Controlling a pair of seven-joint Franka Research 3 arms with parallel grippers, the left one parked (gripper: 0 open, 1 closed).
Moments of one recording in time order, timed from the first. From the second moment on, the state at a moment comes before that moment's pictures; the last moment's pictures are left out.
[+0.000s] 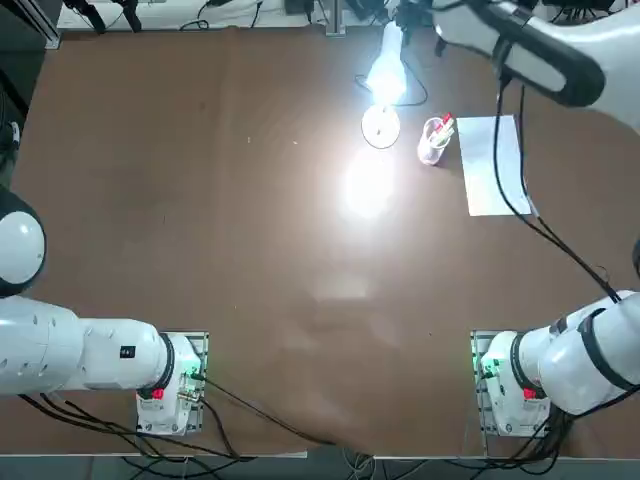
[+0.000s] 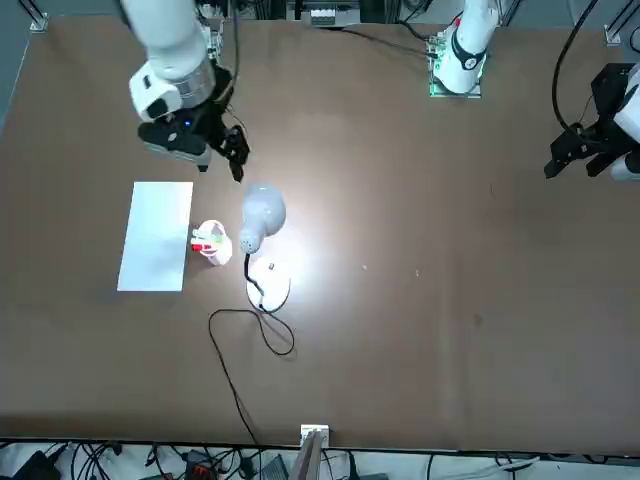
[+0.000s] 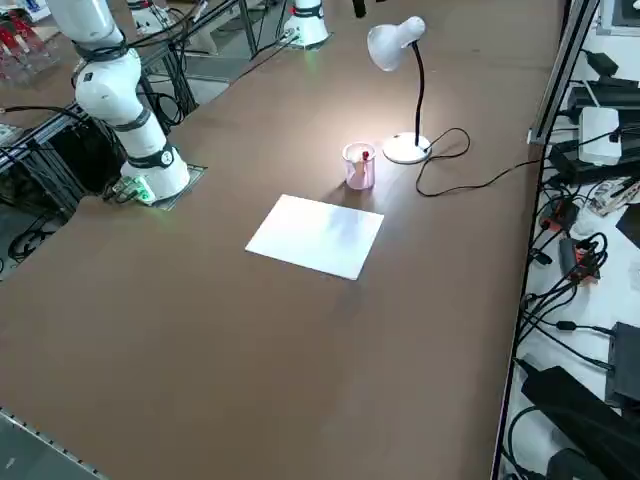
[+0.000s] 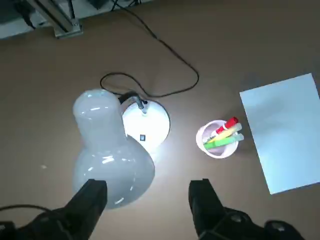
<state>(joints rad) 0.56 0.11 0.06 -1.65 -0.23 1.94 0.96</state>
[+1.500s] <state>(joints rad) 0.65 0.28 0.04 -1.64 -0.57 2.13 1.19</state>
